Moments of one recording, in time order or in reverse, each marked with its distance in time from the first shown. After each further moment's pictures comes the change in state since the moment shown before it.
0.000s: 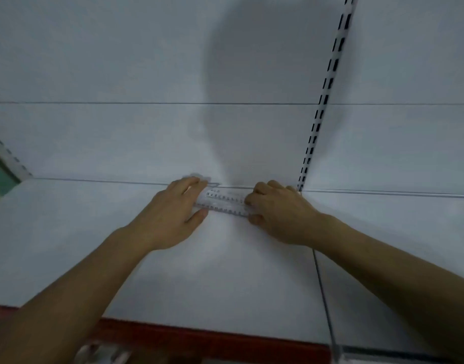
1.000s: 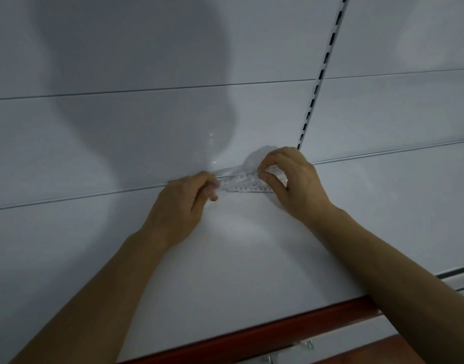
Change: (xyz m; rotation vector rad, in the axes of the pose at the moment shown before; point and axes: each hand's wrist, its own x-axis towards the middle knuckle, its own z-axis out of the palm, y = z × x) left_hand 0.028 -0.034 0.017 -0.493 0.253 0.260; right_hand 0.002 -0.027 0.018 0.308 0.792 0.255
